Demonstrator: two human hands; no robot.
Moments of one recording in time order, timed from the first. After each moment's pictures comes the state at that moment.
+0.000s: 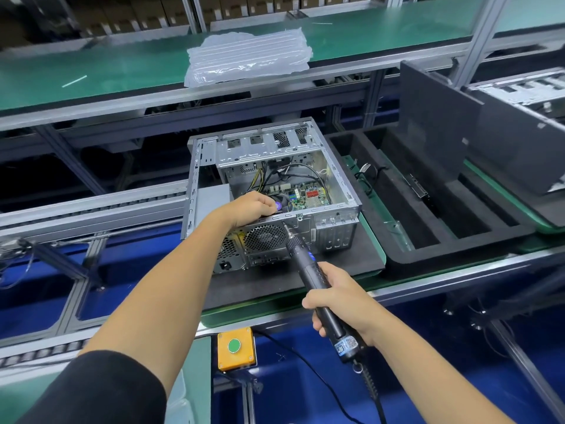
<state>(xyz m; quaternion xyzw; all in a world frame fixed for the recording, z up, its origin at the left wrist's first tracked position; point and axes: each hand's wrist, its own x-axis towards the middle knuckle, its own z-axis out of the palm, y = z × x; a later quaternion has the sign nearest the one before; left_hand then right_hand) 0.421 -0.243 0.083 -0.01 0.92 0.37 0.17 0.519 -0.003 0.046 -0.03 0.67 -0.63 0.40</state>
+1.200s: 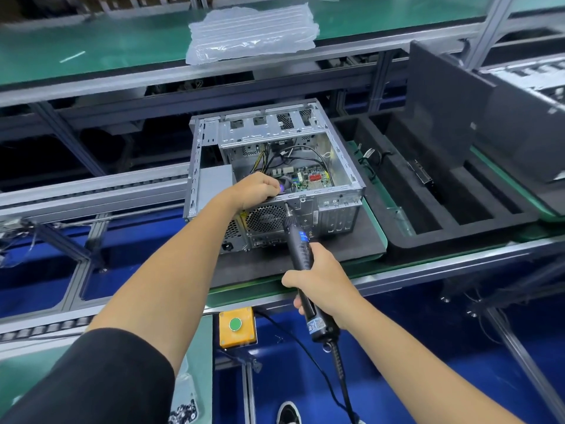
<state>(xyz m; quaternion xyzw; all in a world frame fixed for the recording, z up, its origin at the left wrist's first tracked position) 0.421 -0.239 0.075 -0.02 0.92 0.38 0.13 0.535 -0.035 0.055 -0.03 0.76 -0.57 0.32</state>
